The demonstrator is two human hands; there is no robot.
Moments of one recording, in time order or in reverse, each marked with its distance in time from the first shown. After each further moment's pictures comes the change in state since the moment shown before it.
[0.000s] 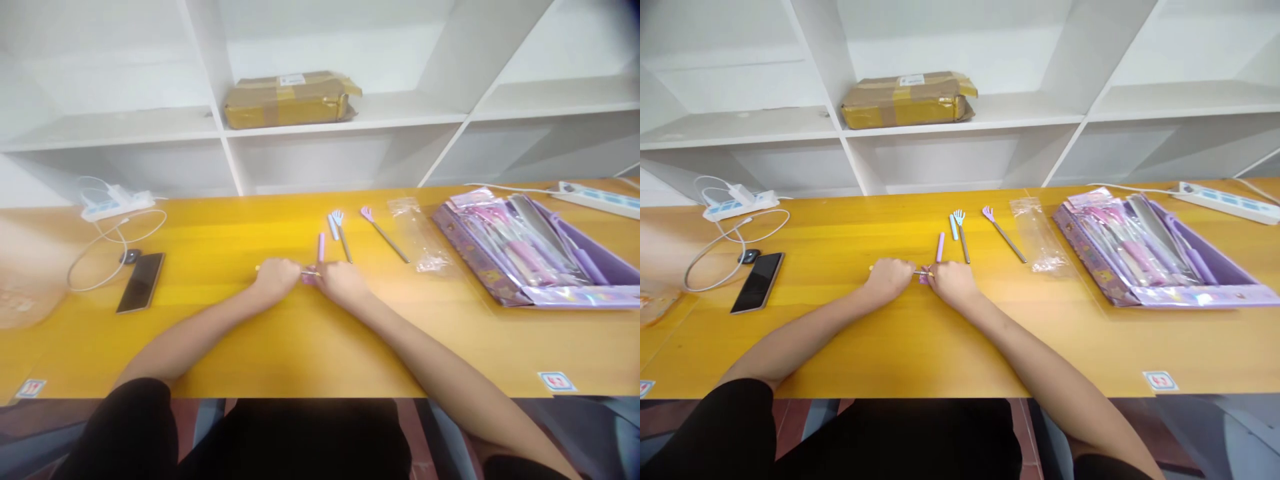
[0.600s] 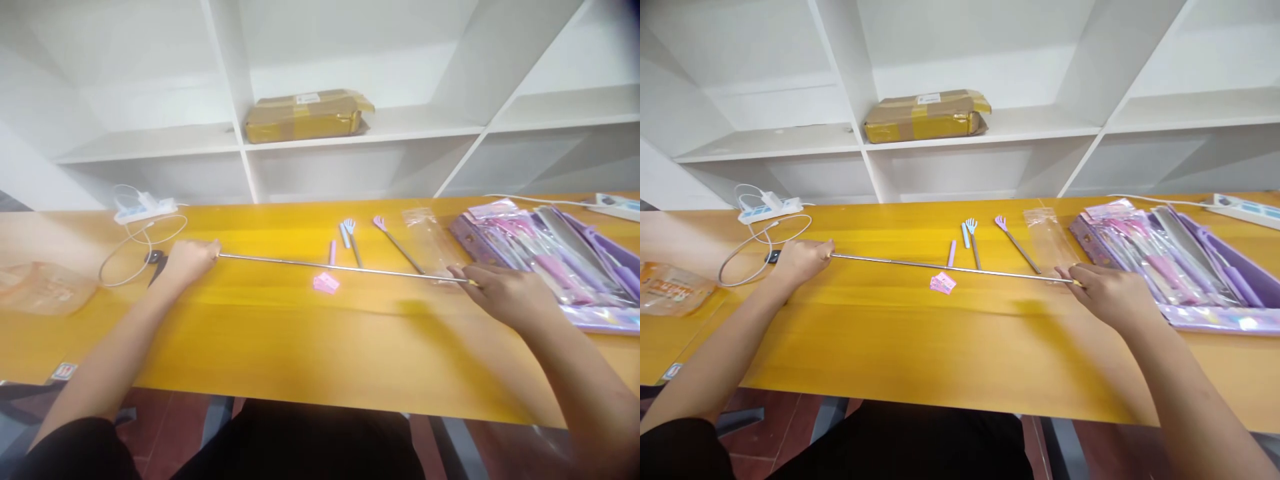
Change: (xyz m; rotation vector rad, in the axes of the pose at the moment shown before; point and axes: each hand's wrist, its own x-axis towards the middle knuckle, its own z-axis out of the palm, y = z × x) left_hand -0.098 -0.190 -0.033 0.400 0.258 -0.331; right_hand -0.098 0.242 -0.021 -0.158 0.488 -0.001
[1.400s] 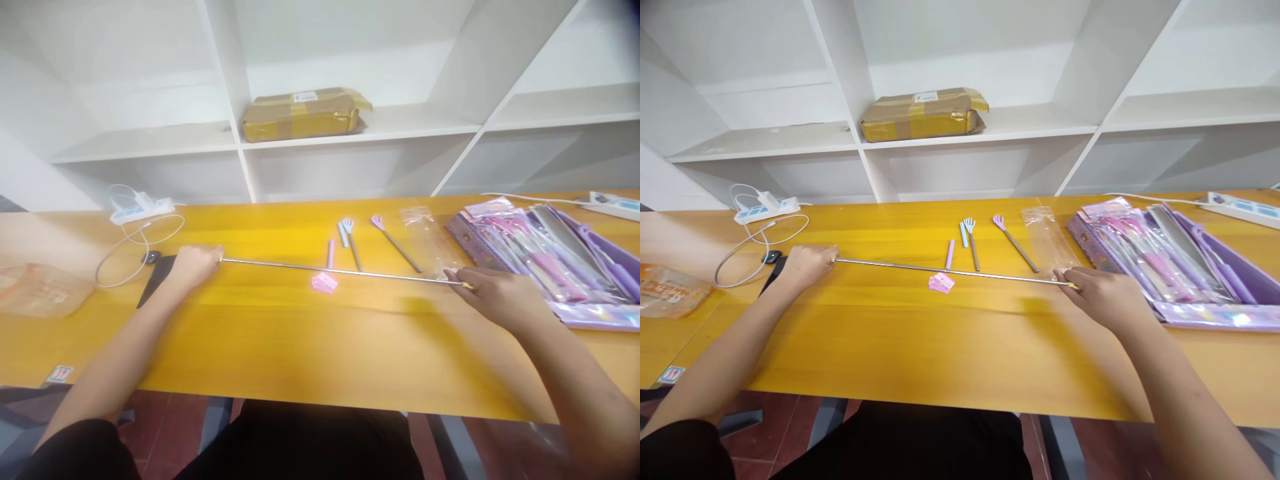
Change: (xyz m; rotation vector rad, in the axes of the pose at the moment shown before) left_hand 0.000 0.010 0.010 -0.012 -0.011 0.023; right_hand -0.011 0.006 0.011 -0.010 -0.037 0.022
